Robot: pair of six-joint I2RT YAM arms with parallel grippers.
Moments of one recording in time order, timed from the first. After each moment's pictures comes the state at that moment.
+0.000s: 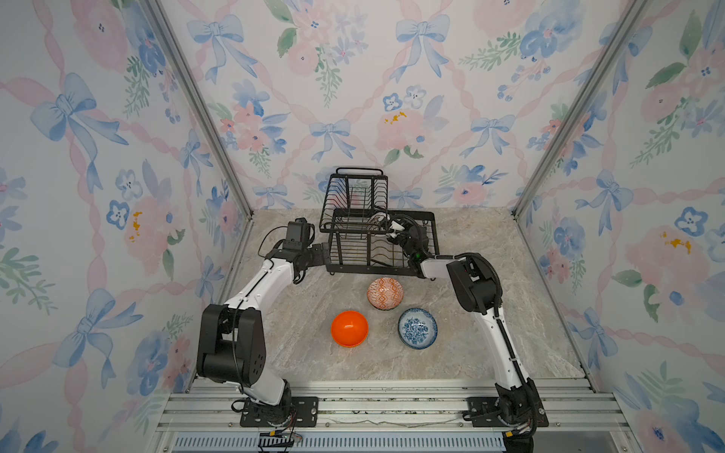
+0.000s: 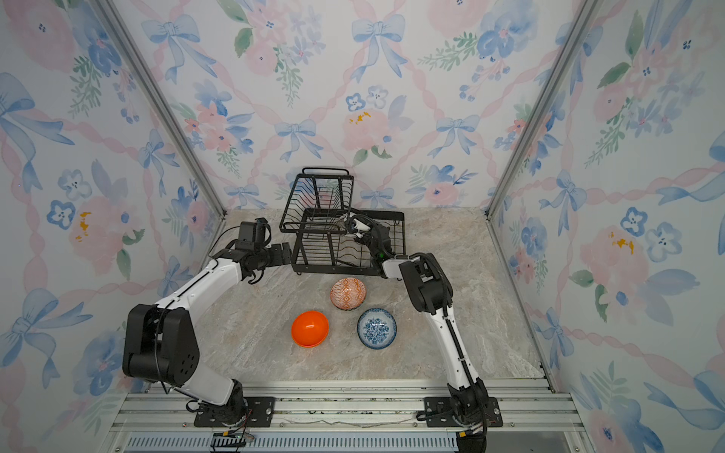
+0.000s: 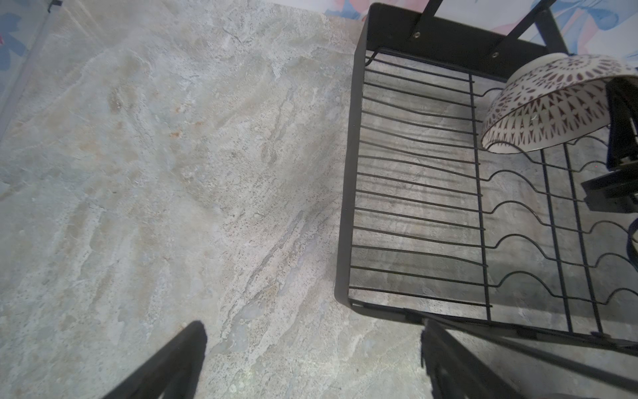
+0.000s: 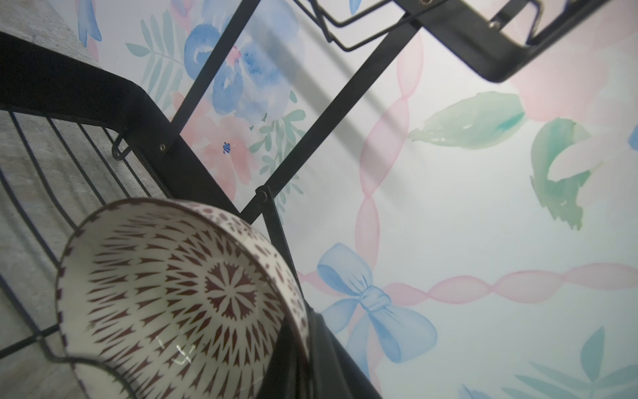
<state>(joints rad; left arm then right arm) -0.15 1.57 1.13 -0.39 -0.06 -0.26 0.45 2.53 1.67 0.91 0.02 -0.75</state>
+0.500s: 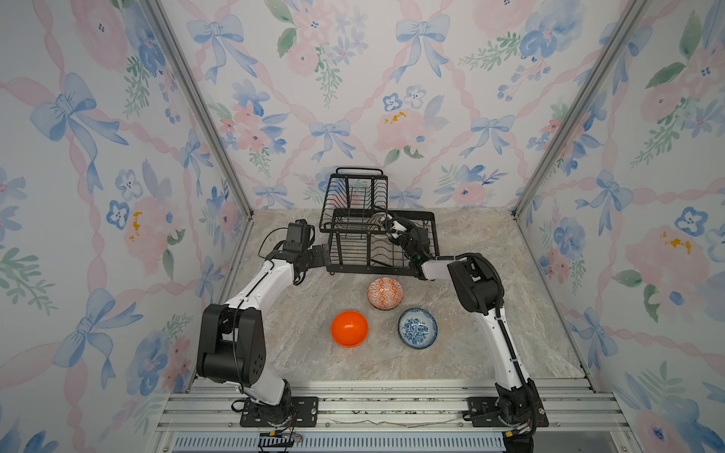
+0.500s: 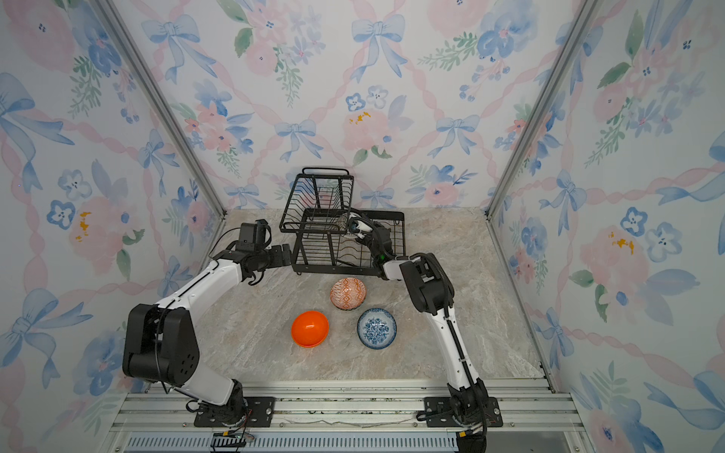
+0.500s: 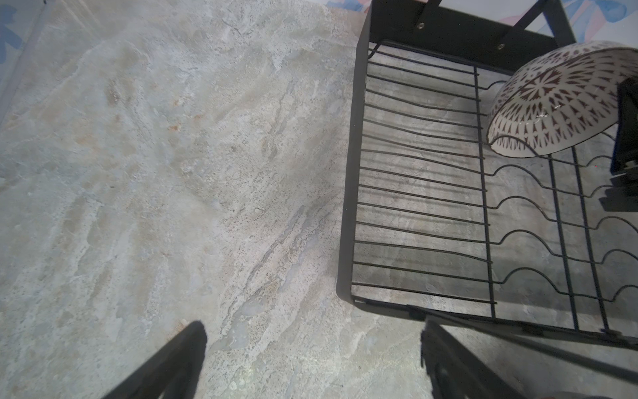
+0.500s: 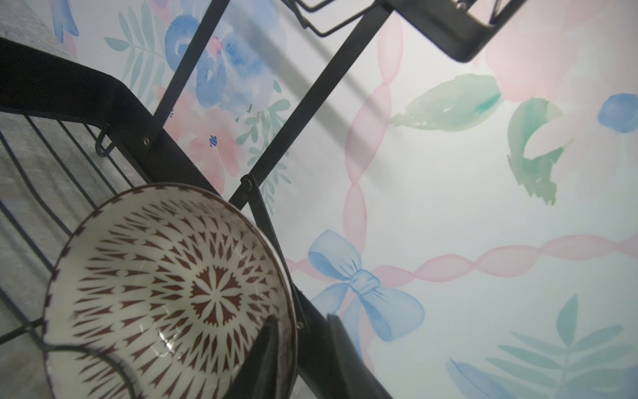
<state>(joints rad) -0.15 1.57 1.12 -0.39 -0.06 -0.26 0.45 2.51 1.62 0.95 0.07 -0.72</state>
